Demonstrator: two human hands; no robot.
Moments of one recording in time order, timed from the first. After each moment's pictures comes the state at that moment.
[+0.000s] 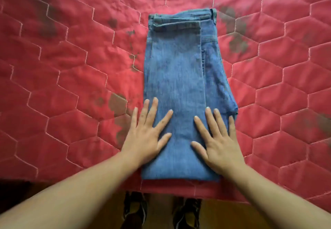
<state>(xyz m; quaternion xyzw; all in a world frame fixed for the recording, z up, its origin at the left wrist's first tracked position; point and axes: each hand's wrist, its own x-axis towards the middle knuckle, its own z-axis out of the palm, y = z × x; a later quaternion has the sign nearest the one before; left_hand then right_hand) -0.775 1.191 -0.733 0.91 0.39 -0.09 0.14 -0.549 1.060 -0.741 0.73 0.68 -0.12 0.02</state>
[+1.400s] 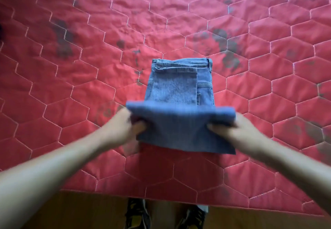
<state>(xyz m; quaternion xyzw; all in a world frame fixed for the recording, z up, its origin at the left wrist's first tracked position) -0.798 1.271 -0.628 0.71 0.43 0.03 0.56 -0.508 1.125 -0.615 0.67 0.43 -0.52 -0.31</state>
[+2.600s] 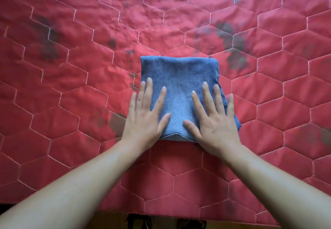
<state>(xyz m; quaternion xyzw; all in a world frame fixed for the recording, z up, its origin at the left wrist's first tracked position) -0.739 1.271 -0.709 0.89 0.43 -0.03 0.12 -0.535 1.165 -0.714 0.77 0.63 -0.09 0.01</state>
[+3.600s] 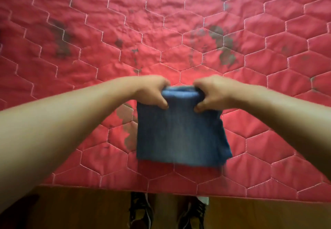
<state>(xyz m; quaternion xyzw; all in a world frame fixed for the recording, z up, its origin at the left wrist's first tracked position) -0.696 1.337 -0.578 0.84 0.31 -0.30 0.33 -0.509 1.233 -0.577 0.67 0.65 -0.34 0.14</state>
